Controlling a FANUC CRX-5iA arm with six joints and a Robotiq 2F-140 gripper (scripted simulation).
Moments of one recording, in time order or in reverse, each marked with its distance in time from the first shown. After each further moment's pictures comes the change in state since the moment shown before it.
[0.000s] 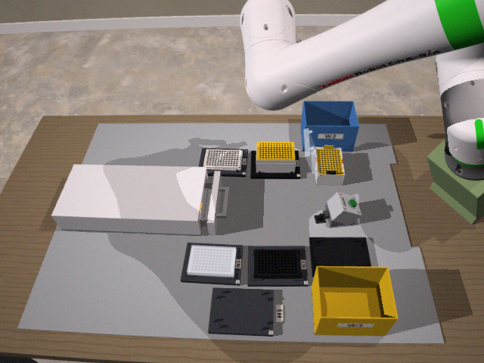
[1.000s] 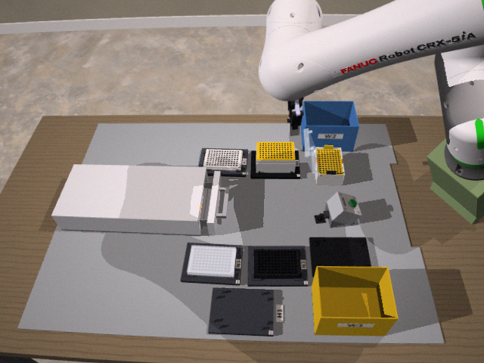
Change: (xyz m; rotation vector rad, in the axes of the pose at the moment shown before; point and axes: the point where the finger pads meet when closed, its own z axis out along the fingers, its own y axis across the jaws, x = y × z) arm 0.014 -0.117 -0.017 0.293 0.150 0.210
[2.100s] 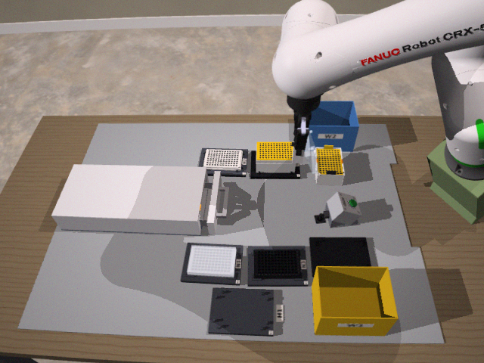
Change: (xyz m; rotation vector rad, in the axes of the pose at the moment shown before) arm 0.003 -0.087 -0.004 0.193 0.078 0.109
